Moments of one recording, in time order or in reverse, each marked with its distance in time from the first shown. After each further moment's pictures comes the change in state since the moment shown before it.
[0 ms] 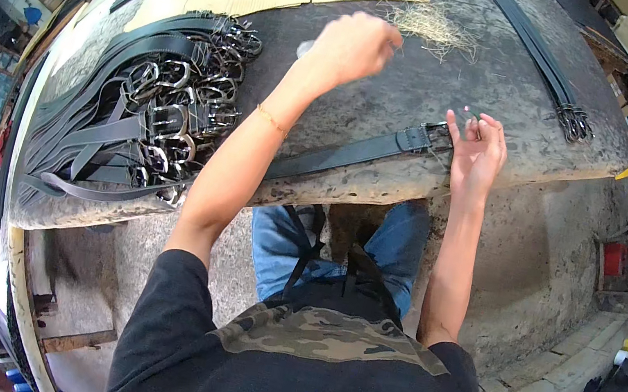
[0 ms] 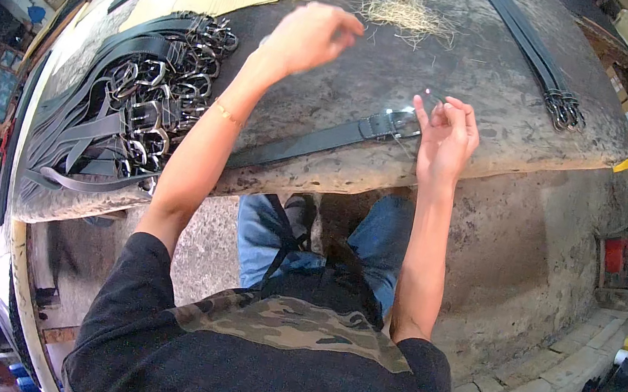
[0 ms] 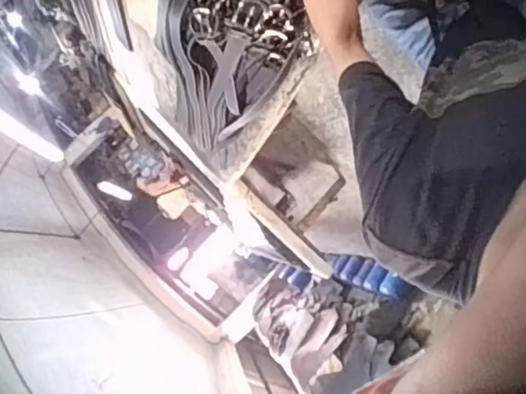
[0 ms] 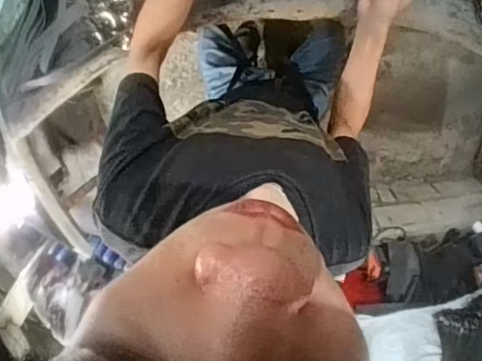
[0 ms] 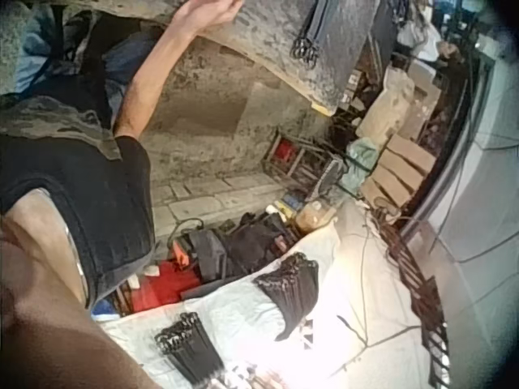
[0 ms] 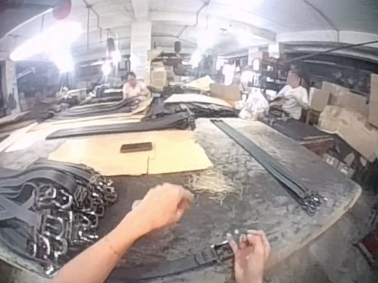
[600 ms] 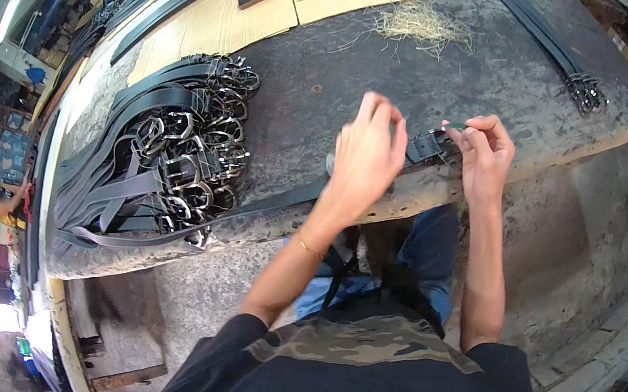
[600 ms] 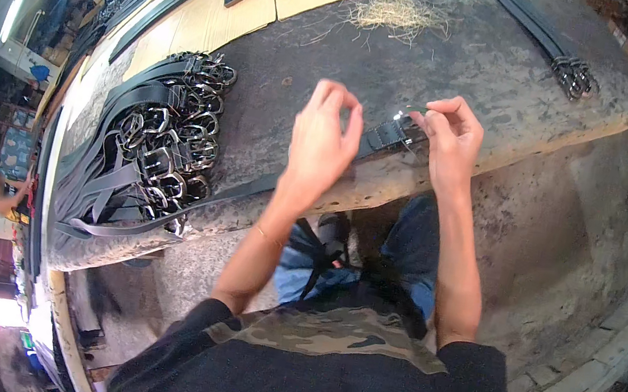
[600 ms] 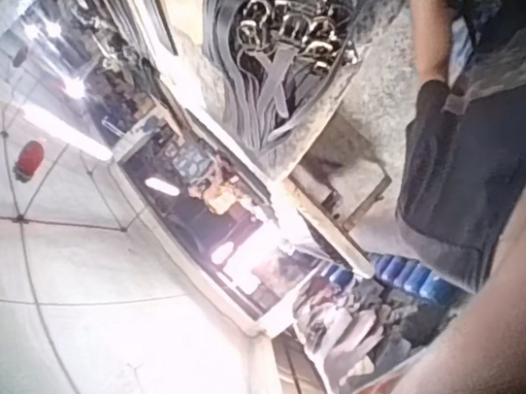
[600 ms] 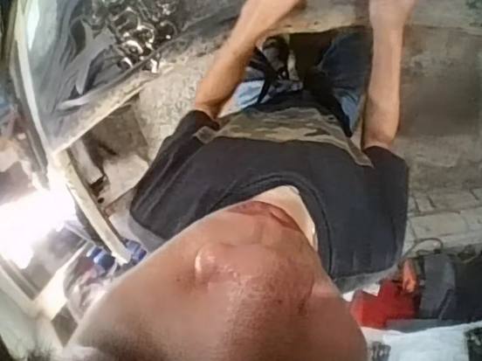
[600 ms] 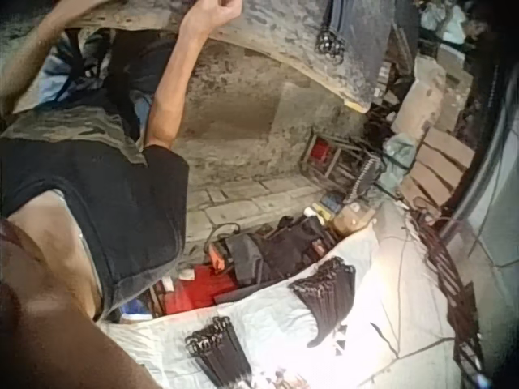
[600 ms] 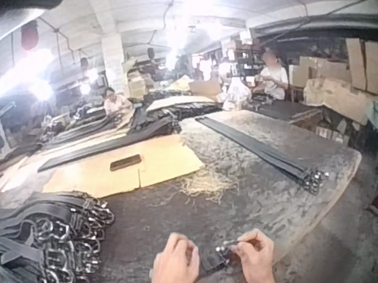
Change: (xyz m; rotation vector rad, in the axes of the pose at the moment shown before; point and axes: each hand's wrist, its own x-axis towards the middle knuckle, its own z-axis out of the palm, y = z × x) left_hand -0.081 0.086 0.032 -0.317 0.315 -0.261; right_hand -0.007 0.014 -0.015 -0.290 -0.261 -0.084
